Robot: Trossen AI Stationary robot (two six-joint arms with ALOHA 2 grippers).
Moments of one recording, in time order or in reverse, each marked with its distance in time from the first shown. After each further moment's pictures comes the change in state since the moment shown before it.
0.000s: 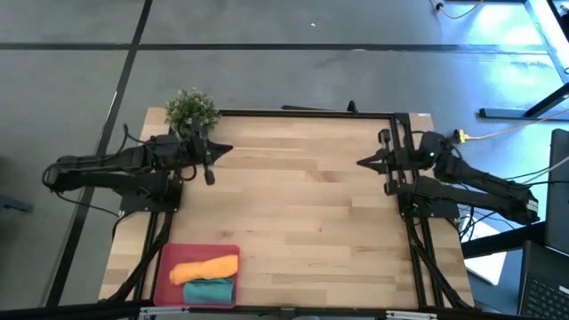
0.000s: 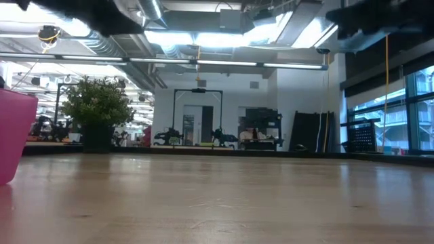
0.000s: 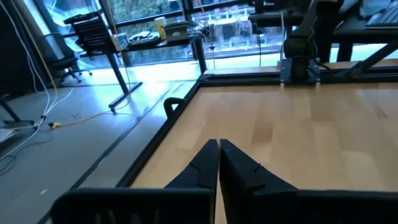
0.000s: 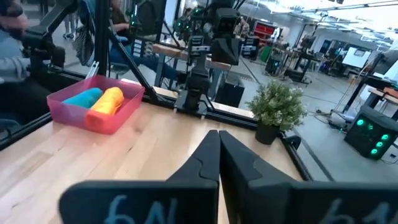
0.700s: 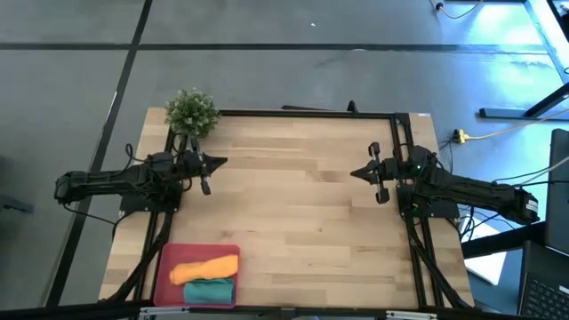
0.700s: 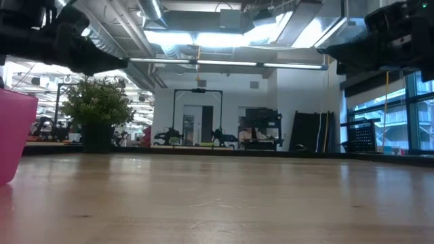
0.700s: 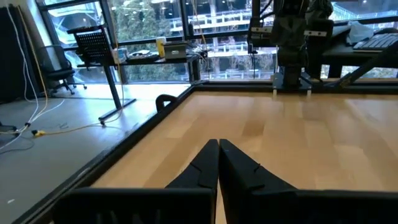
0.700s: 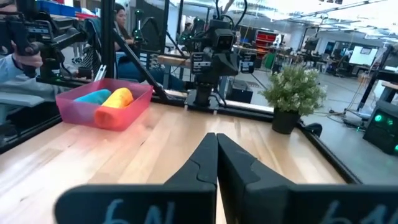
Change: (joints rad) left arm 0.024 -0.351 -0.458 0.241 0.053 -0.060; right arm 0.000 -0.001 -0.341 0.396 -0.029 0.124
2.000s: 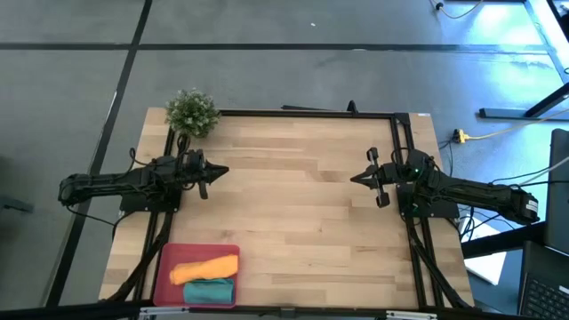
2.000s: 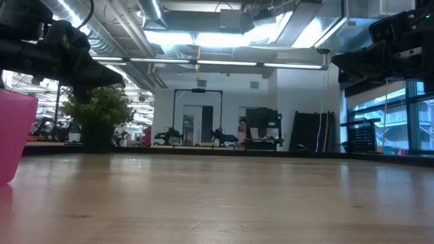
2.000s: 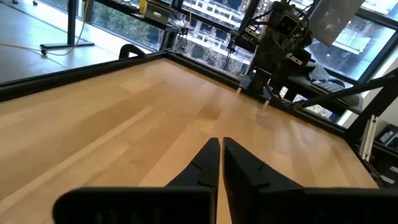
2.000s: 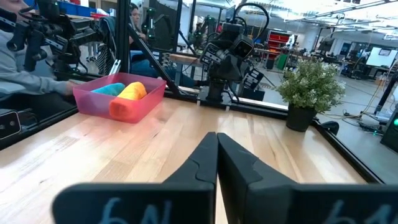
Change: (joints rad) left arm 0.000 -0.085 -0.095 -0.038 0.104 -0.464; right arm 0.000 0.001 -0.086 0.083 -0.050 -0.002
